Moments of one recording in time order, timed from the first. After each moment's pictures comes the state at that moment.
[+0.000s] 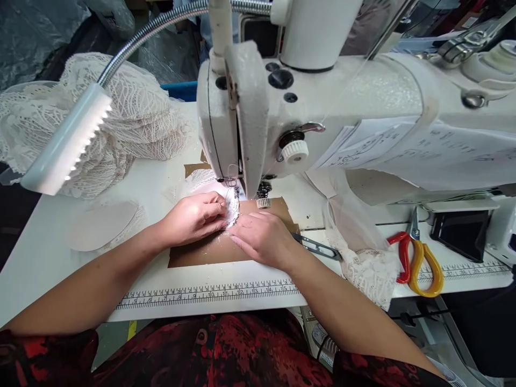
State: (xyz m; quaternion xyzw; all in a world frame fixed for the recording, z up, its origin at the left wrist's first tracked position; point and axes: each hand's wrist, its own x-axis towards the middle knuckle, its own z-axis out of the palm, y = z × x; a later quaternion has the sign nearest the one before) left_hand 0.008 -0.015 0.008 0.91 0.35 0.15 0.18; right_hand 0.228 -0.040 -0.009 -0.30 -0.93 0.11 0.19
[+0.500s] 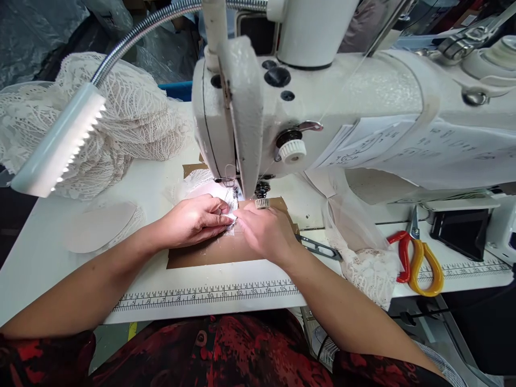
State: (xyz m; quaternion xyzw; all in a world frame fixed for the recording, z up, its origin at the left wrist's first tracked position) left_hand 0.004 -0.014 0.005 0.94 0.29 0.14 0.15; right_hand 0.225 -0.040 -0.009 -0.44 -0.87 0.08 0.20
